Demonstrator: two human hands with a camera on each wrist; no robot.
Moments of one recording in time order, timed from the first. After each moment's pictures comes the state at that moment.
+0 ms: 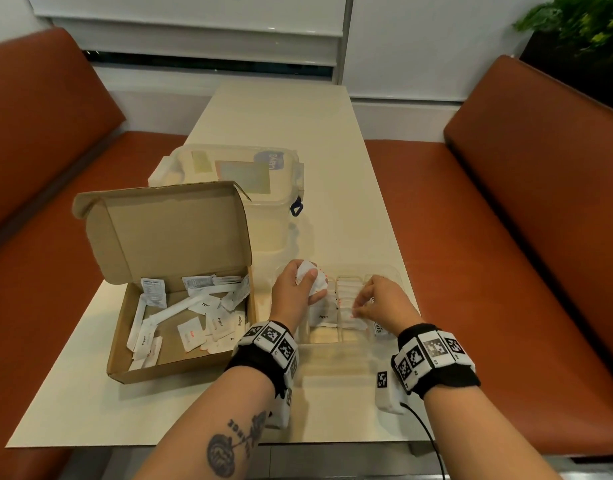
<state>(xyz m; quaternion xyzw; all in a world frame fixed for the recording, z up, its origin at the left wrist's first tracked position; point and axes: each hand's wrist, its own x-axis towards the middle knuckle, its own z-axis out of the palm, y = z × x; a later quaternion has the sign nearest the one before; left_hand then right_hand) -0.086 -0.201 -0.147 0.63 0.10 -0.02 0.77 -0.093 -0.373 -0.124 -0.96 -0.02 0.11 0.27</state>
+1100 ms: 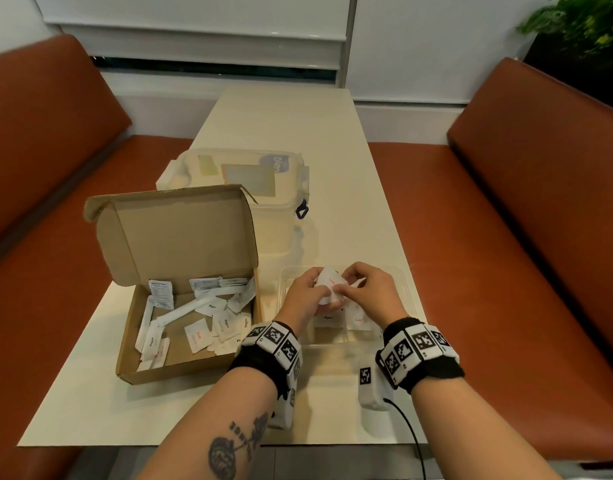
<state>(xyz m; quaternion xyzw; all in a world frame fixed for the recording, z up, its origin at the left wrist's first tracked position) -0.093 -0.203 -0.127 0.60 0.07 -0.16 0.78 -0.089 -0.343 -0.116 -0.89 0.01 0.00 0.45</state>
